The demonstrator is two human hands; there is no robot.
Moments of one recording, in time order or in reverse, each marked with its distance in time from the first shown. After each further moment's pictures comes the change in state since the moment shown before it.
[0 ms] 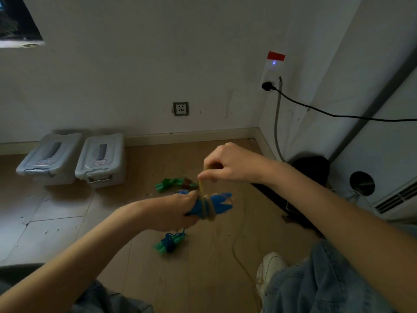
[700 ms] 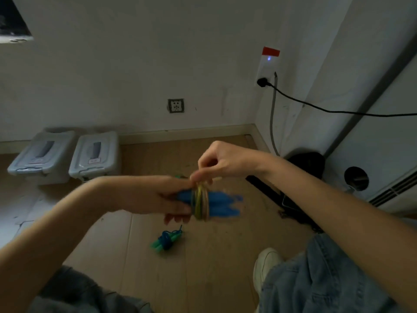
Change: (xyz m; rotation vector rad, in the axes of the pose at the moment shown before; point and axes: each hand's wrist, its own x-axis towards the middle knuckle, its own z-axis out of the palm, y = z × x) left_hand -0.031 0.002 -0.038 -0.334 -0.173 0.201; right_hand 0.003 0.005 -0.001 0.360 -0.133 -0.015
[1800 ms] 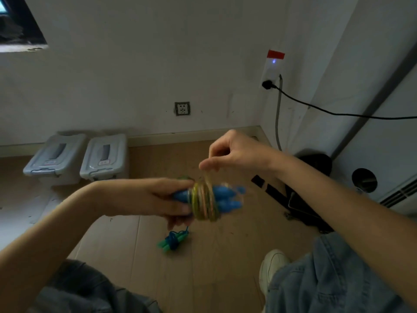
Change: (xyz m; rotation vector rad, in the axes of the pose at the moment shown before) left_hand -0.019 -0.006 0.001 -0.222 -0.005 0.074; right_hand -0.011 -0.013 -0.006 -0.024 0.209 -0.028
